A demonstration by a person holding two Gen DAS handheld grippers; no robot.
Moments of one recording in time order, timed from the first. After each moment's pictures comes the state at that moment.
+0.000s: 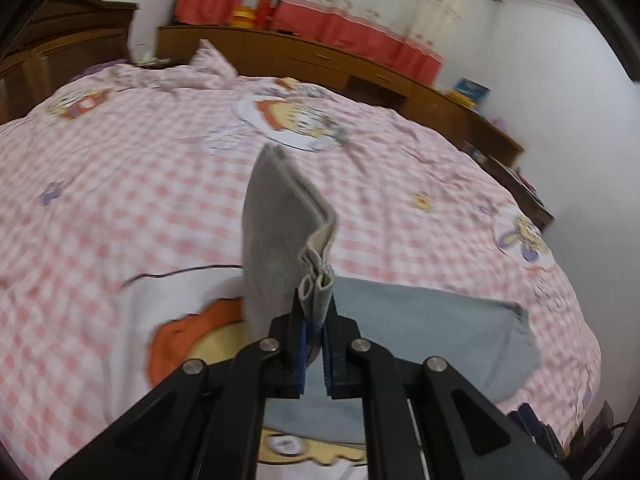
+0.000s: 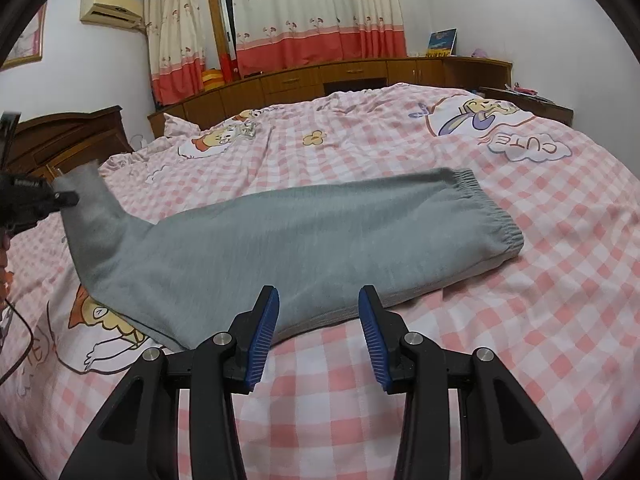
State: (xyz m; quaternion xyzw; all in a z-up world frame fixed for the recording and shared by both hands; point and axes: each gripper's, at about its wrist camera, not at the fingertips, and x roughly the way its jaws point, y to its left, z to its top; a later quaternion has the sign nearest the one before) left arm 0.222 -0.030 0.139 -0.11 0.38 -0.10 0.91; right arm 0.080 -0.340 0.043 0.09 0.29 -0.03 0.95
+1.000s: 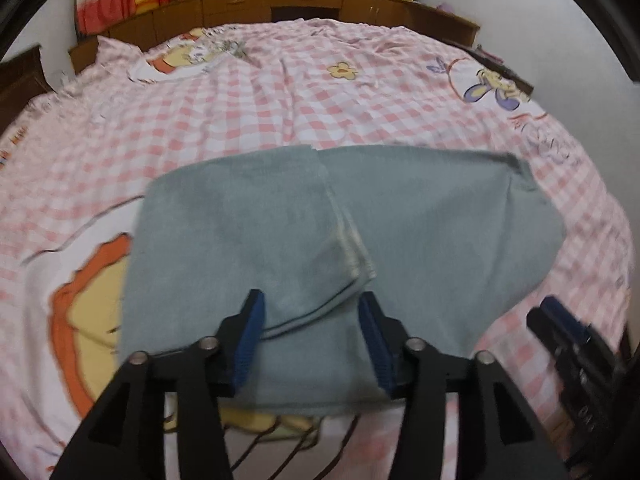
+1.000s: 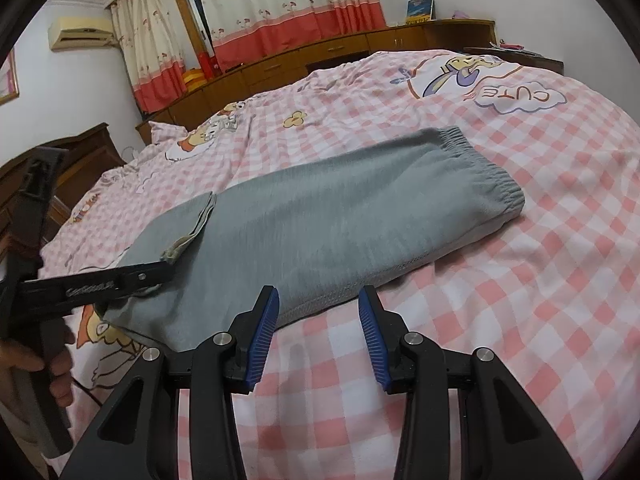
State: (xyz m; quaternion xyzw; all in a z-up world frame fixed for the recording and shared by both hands) left arm 0.192 -0.159 0.058 0.07 0.45 -0.15 0.88; right arm 0.089 -0.360 0.028 0.16 0.32 -0.03 0.93
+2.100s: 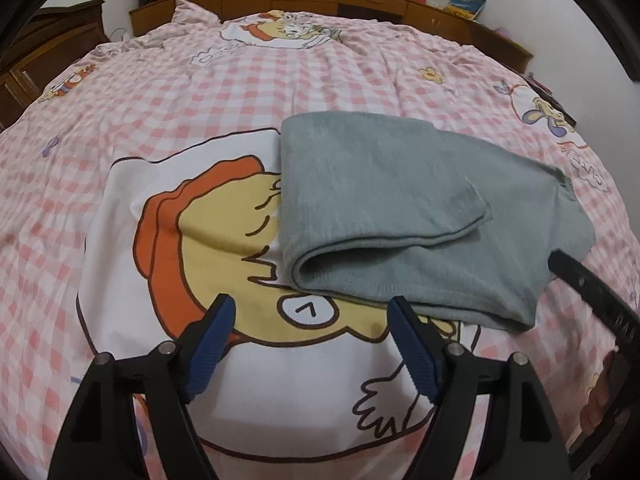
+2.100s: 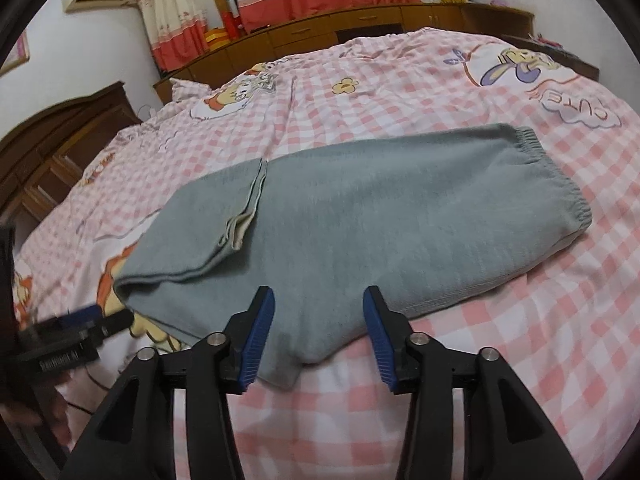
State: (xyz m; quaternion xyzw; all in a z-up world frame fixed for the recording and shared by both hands) left arm 0.160 -0.052 0.044 0.00 0.47 -0.08 0.88; right arm 0.127 -0.309 0.038 0.14 0.38 0.01 0.91
